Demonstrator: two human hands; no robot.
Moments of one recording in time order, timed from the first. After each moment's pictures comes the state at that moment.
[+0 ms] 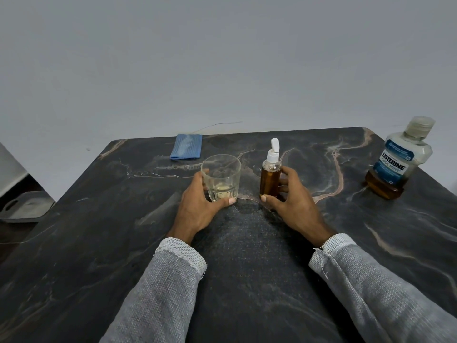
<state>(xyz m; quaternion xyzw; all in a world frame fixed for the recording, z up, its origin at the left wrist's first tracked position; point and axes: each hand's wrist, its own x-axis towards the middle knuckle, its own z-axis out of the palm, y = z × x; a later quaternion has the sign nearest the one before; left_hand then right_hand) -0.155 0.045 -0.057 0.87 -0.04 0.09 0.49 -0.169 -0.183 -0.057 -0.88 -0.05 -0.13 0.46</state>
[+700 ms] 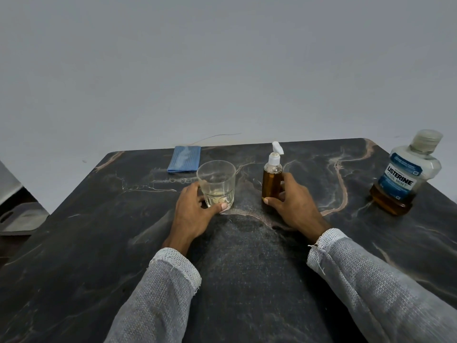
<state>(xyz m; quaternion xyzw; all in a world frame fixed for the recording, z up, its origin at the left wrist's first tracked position) -0.121 0.051 -0.066 0.85 -0.02 0.10 0.51 -0.124 -0.190 -0.050 -0.93 -0.02 -0.10 0.35</state>
